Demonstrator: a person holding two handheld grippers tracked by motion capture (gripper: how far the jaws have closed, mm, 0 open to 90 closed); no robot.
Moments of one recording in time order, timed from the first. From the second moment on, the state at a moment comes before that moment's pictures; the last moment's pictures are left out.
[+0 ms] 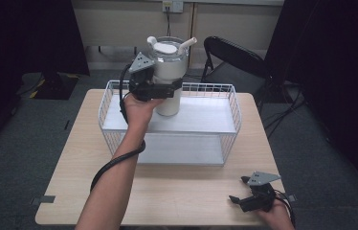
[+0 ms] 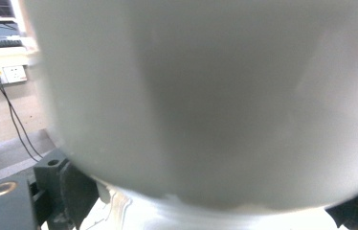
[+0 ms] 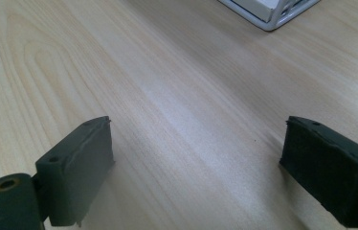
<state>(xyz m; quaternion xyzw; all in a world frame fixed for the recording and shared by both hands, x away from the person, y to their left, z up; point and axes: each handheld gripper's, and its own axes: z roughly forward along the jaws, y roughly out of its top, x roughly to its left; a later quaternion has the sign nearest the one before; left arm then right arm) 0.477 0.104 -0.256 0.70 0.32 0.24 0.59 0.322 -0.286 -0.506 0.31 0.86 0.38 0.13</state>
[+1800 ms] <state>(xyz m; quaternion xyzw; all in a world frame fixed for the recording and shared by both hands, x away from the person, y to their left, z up) 0.458 0.131 -0.290 0.72 0.31 0.22 0.57 0.322 -0.287 -0.506 0.31 0.86 0.38 0.13</state>
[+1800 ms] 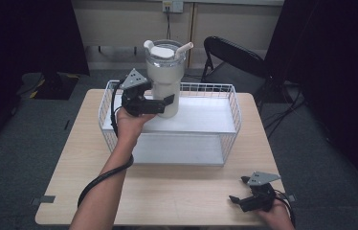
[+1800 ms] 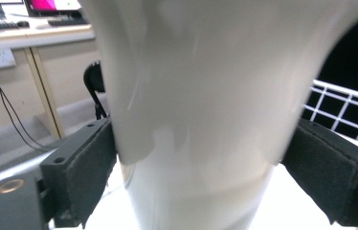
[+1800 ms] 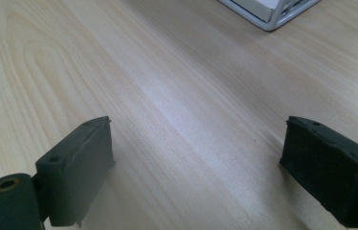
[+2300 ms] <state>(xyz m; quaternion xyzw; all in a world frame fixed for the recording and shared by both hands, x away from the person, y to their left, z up) 0.426 0.150 -0.297 0.75 0.30 0.20 0.56 0.321 -0.286 -0.506 0.31 0.86 0.38 0.13</state>
